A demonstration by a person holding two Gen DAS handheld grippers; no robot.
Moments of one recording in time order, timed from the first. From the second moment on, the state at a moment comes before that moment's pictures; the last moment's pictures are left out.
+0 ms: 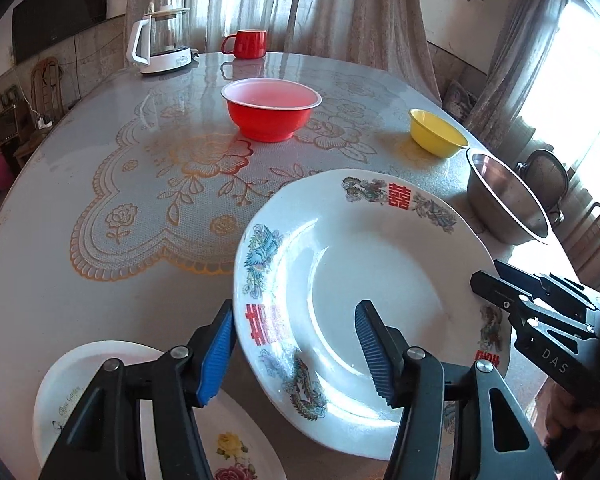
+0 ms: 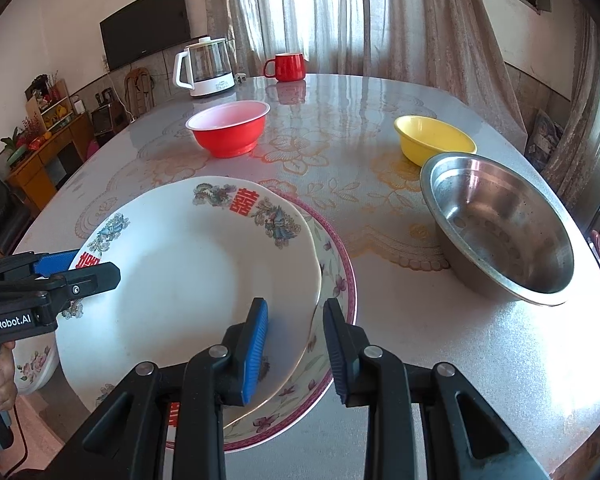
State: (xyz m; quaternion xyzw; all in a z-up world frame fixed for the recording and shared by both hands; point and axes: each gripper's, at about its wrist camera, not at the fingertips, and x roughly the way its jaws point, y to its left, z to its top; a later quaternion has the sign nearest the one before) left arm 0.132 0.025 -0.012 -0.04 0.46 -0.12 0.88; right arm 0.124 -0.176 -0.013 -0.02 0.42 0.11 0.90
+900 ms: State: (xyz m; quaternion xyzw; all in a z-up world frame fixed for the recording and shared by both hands) left arm 0.116 0.016 -0.002 -0.01 0.43 -0.10 0.90; right arm 0.122 -0.176 -0.010 -0.03 0.42 0.05 0.90
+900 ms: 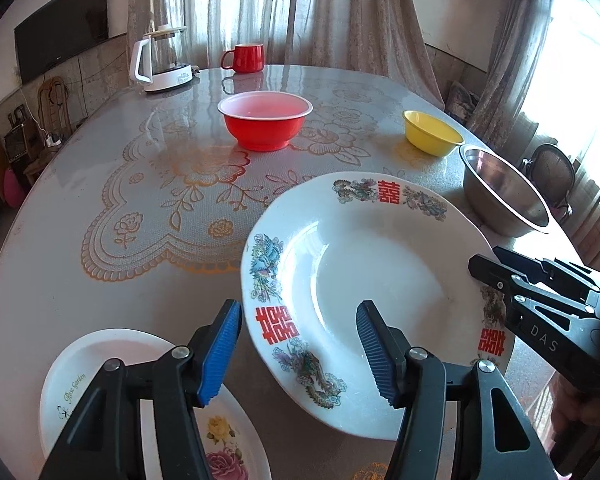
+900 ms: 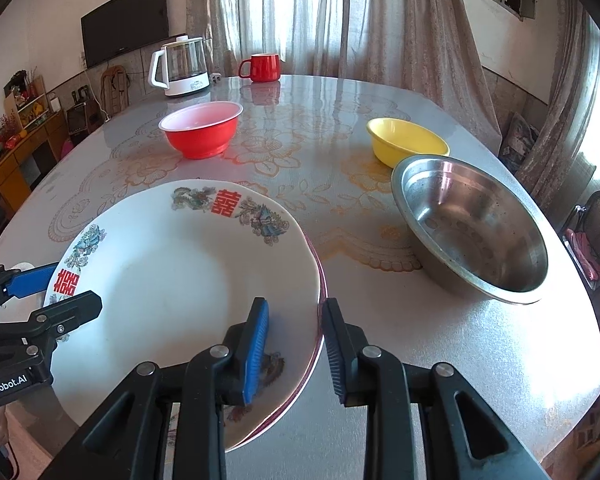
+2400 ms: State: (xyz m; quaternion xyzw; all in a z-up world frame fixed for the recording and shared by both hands) left arm 0.063 0.132 0.012 -0.11 0.38 0.03 0.92; right arm 0.046 -0.059 0.008 0.04 0.41 0.42 0.81
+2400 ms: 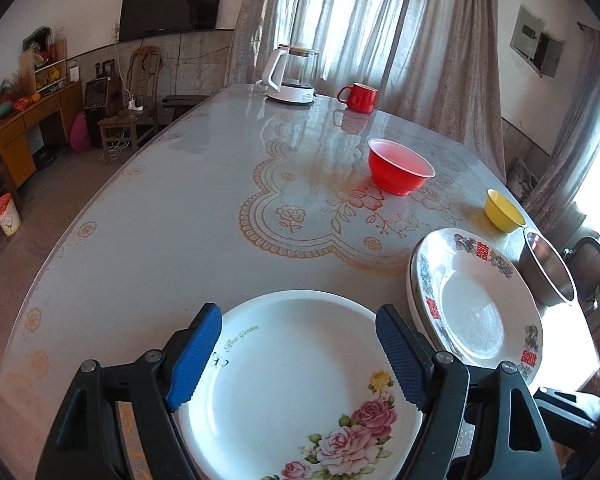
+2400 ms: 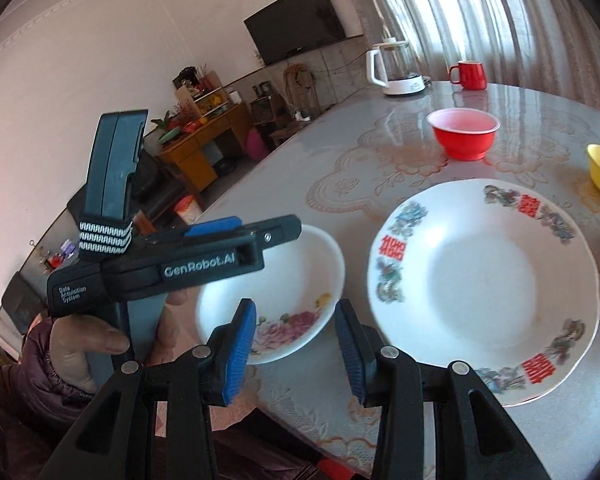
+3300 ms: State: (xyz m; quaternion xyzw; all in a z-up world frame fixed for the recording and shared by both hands) left arm 0.039 0.203 -0.032 -0.17 0.42 -0.03 0.89; right arm 0.072 -0.029 -0.042 0.05 0.48 0.36 0.80
